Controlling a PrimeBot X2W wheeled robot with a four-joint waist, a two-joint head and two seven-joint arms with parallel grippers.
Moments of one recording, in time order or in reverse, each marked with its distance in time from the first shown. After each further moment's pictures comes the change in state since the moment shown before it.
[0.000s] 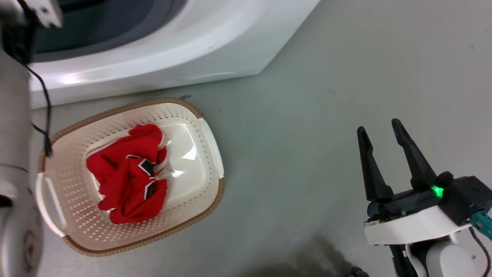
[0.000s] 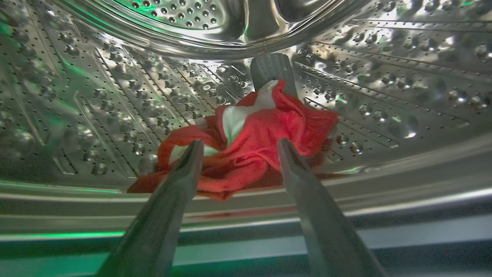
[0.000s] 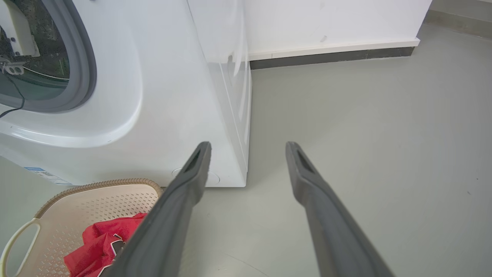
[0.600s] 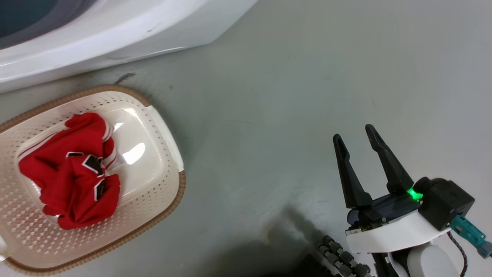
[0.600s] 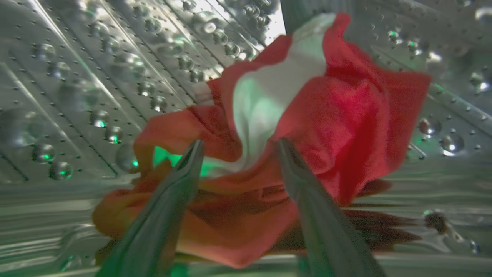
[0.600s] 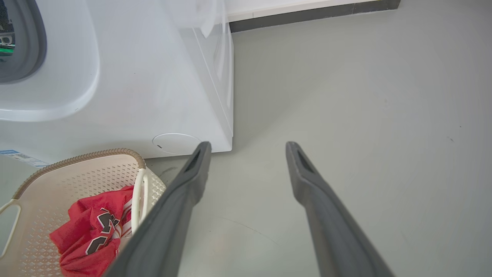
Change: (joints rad) left arm -0.192 0.191 -0.026 -0.034 0.040 0.040 0.394; right arm -0.007 0.000 0.090 0.040 0.053 0.000 -0.051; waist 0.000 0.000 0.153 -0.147
